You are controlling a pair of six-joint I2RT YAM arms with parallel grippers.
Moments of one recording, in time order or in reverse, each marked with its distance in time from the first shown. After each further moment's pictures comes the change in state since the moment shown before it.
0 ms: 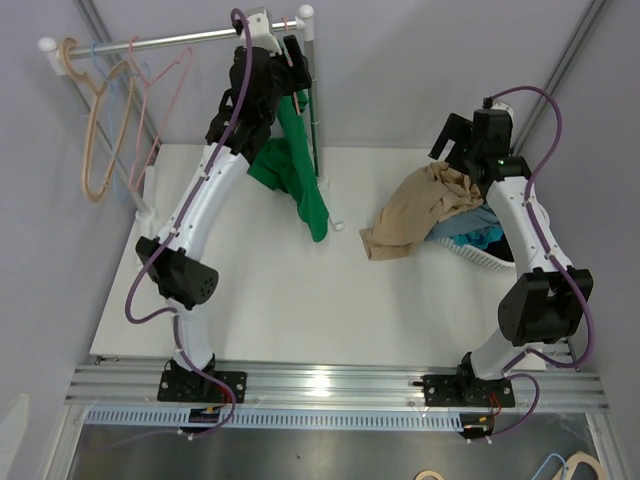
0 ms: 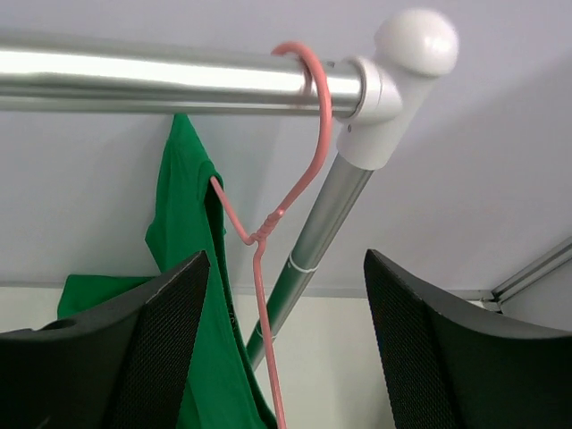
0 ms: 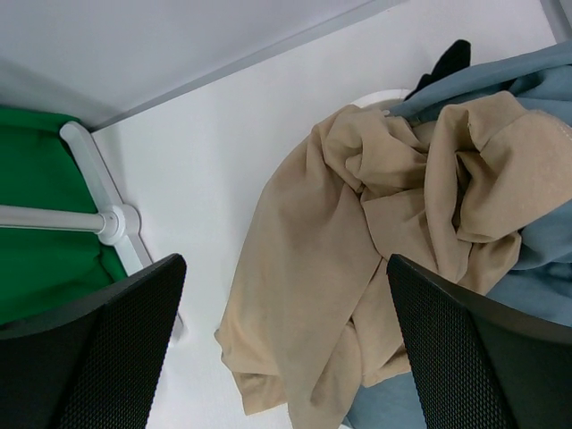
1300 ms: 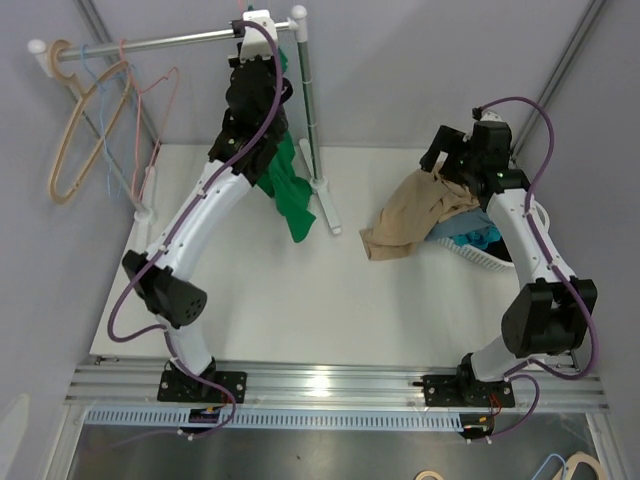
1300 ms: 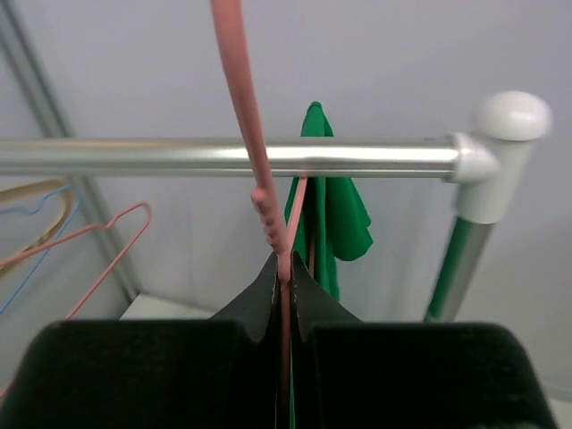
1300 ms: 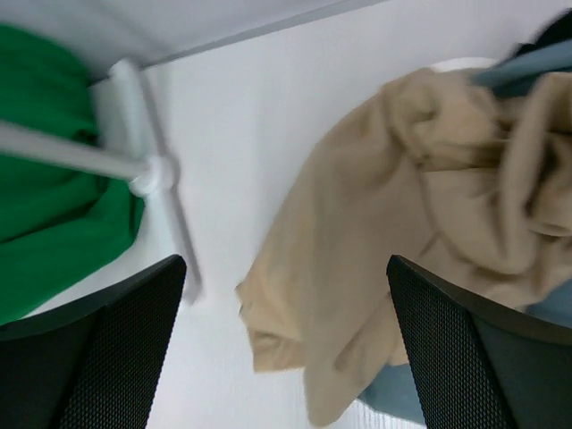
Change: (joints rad) left arm -0.100 -0.113 -0.169 0.321 -0.457 0.481; right arm -0.002 -0.058 -0.115 0.061 -0.157 -0.038
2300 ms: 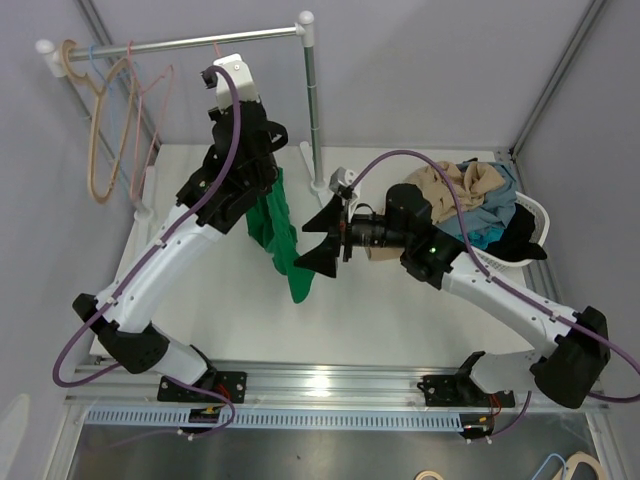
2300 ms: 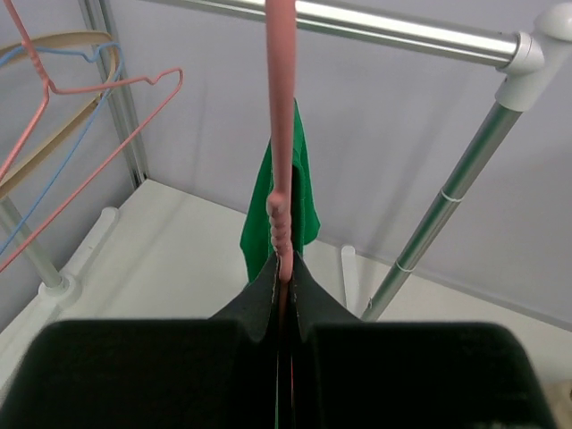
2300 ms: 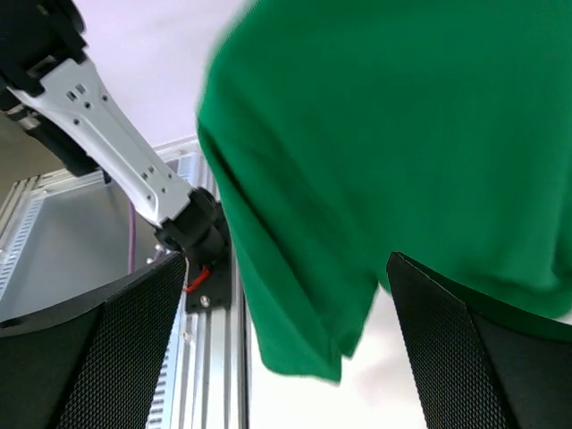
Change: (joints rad) left arm -0.180 -0.346 -0.279 -0.329 -0.279 -0.314; right arm 0.706 -0.280 -0.354 0.525 -0.631 -0.195
